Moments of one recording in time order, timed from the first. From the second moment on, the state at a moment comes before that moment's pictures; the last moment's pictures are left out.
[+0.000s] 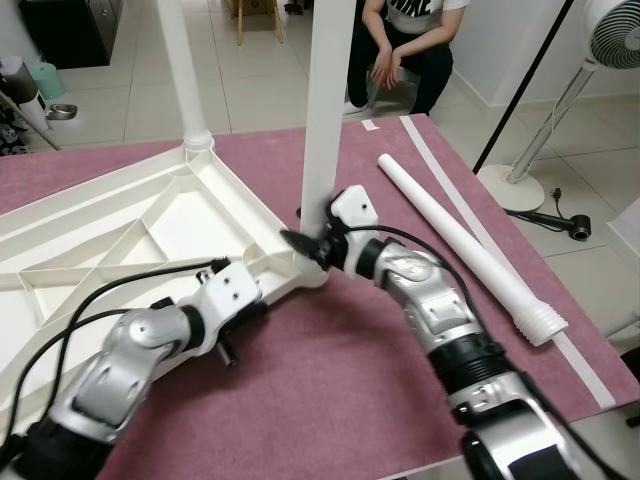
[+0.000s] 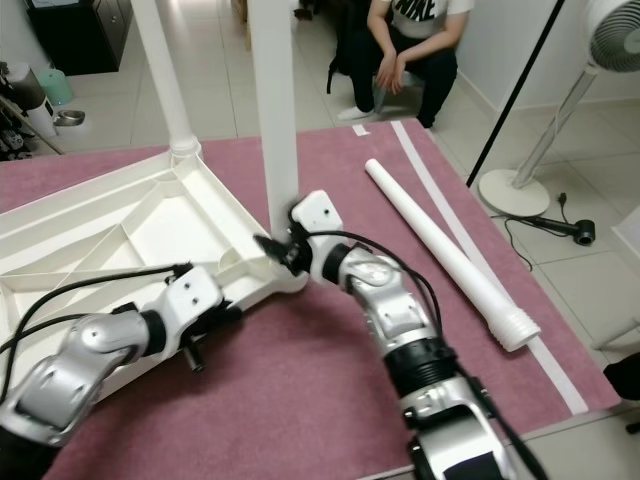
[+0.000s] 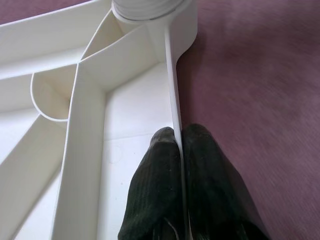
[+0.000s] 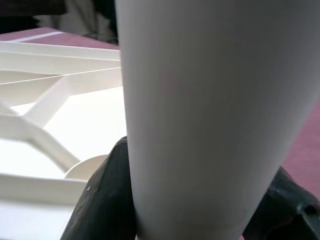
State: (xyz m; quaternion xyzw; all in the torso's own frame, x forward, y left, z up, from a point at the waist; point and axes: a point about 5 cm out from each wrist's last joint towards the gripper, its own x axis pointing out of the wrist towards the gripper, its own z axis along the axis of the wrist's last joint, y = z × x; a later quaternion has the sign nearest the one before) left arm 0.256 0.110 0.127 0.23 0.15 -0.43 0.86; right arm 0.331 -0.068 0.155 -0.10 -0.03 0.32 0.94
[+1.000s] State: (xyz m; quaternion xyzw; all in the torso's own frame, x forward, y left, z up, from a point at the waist) left arm 0.245 0.104 0.142 0.26 0.13 -0.46 0.84; right arm 0.308 -0.092 0.166 -0.09 -0.04 0.43 0.90
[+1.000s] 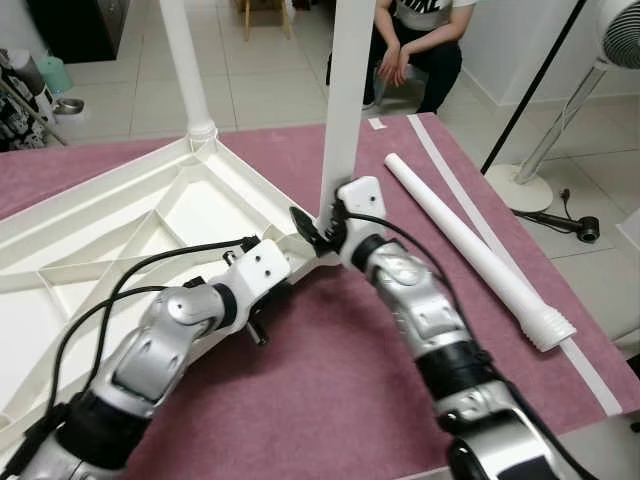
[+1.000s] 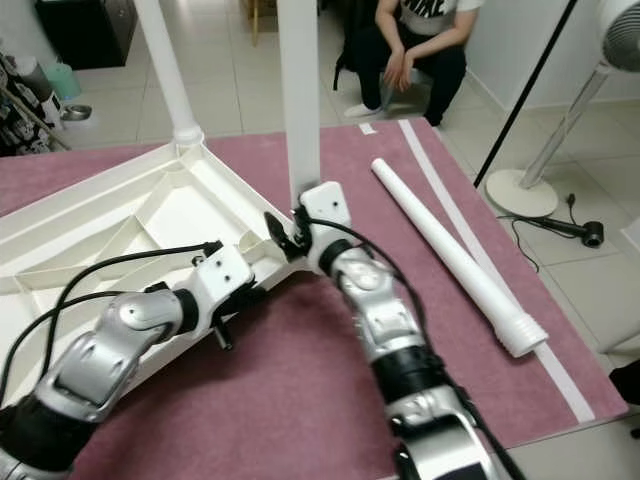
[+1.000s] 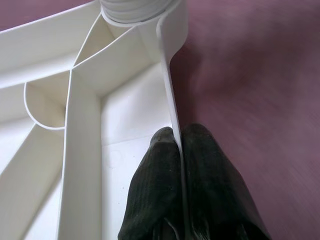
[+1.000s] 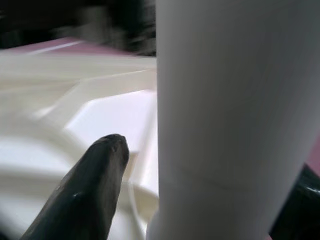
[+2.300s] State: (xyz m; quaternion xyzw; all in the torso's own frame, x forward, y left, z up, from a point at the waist) left arm 0.273 0.078 0.144 0.22 0.14 -0.42 0.87; right arm 0.340 -0.079 0.172 -0.10 -0.02 0.21 0.97
